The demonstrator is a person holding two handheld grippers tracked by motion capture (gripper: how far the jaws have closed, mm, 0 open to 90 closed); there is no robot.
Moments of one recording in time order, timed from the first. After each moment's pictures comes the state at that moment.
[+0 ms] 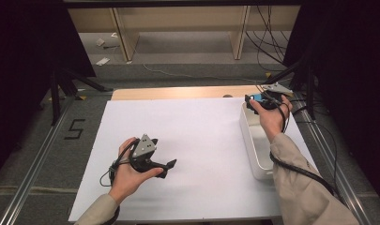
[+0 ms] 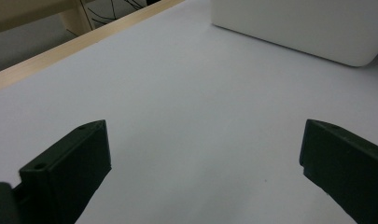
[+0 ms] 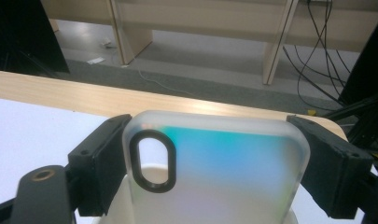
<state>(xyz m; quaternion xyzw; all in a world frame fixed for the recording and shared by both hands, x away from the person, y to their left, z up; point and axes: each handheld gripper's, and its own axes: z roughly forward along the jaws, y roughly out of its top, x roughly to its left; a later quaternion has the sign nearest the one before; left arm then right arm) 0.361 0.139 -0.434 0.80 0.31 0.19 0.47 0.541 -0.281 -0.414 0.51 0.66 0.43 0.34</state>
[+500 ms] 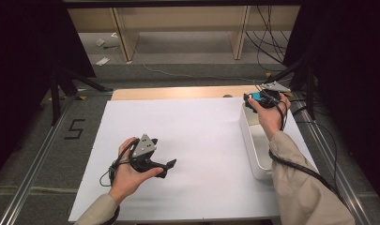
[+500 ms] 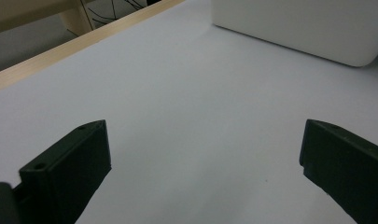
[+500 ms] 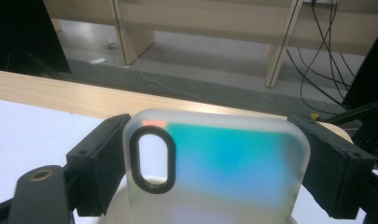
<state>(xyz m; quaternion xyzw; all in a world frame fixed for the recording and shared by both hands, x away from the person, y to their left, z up) 0.361 0.140 -0.434 0.80 0.31 0.19 0.47 0.552 -0.280 -0.418 0.50 0.67 0.43 0.34</state>
